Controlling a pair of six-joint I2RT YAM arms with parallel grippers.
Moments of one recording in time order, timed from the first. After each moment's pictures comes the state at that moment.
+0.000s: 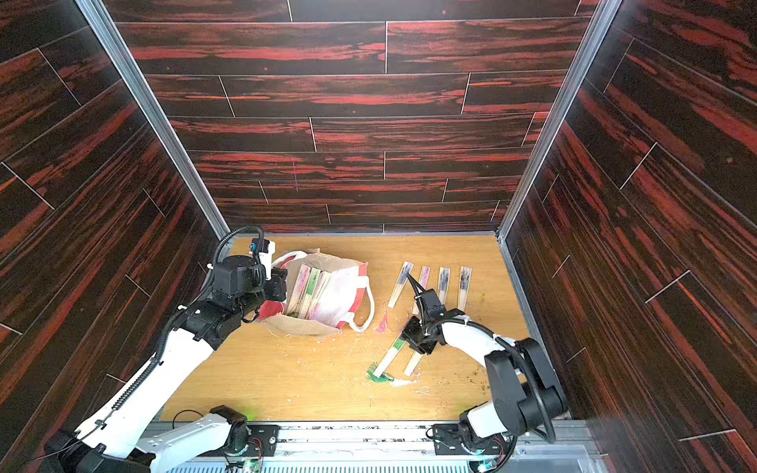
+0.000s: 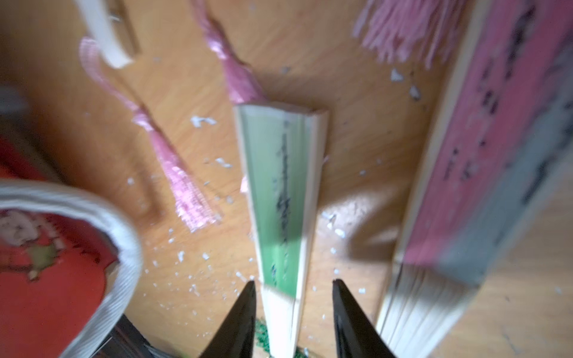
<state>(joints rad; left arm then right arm) -0.36 1.09 1.07 -0.45 -0.06 -0.18 0.42 1.44 0.74 -0.47 -0.30 1.00</state>
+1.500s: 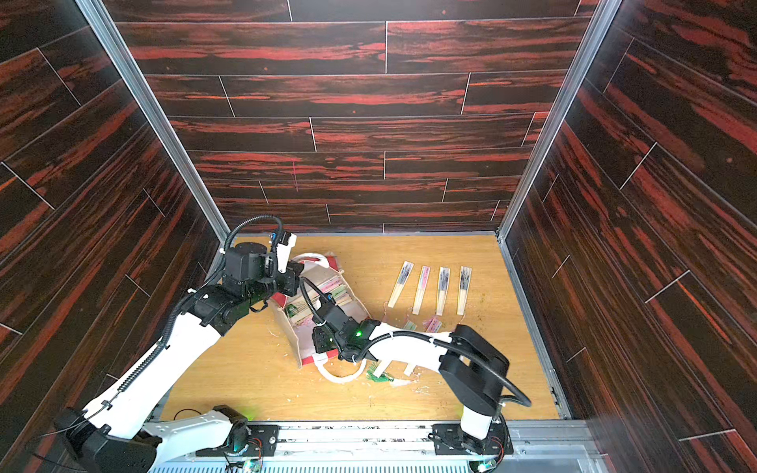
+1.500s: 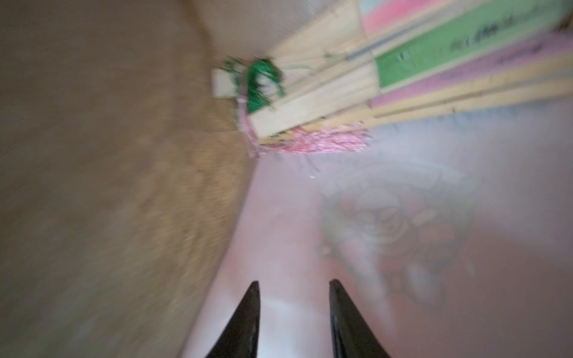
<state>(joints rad) -0.45 1.20 1.23 -0.53 0.03 -0.07 1.09 1.79 1.19 -0.20 0.04 0.71</state>
